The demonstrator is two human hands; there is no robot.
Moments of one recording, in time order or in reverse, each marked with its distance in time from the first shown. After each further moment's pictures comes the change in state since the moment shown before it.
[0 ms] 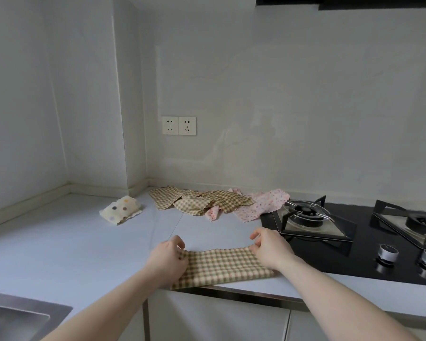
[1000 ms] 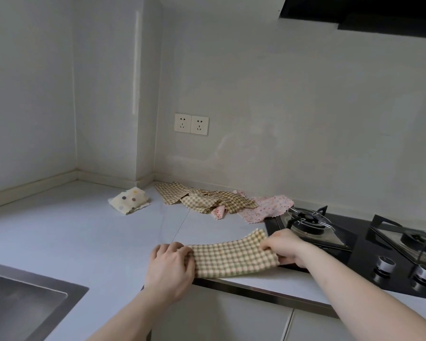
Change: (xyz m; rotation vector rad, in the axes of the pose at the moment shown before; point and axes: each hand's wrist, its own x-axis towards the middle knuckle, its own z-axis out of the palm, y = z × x) left_hand -0.041 -0.028 0.026 0.131 0.253 0.135; right_hand -0.017 -0.026 -0.039 0.399 -0.252 0.394
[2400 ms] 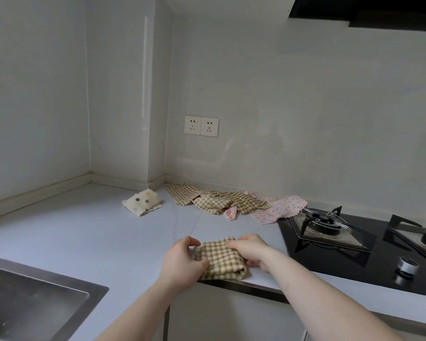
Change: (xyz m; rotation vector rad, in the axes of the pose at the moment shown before) left_hand 0.009 -0.009 -0.019 -0.506 -0.045 -0.199; right_hand 0.000 -0.044 0.105 0.036 -0.053 -0.070
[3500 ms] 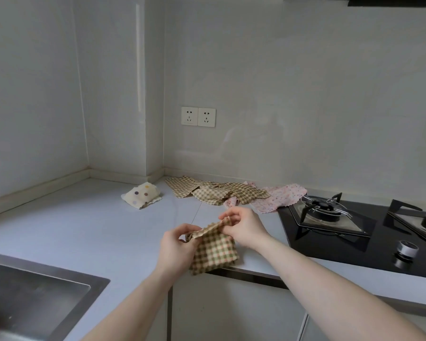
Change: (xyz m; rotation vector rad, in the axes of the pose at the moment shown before) left_hand 0.001 0.002 -0.005 -0.398 0.117 -0.047; right_hand -0.002 -0.010 0.004 0.032 0.122 -0.509
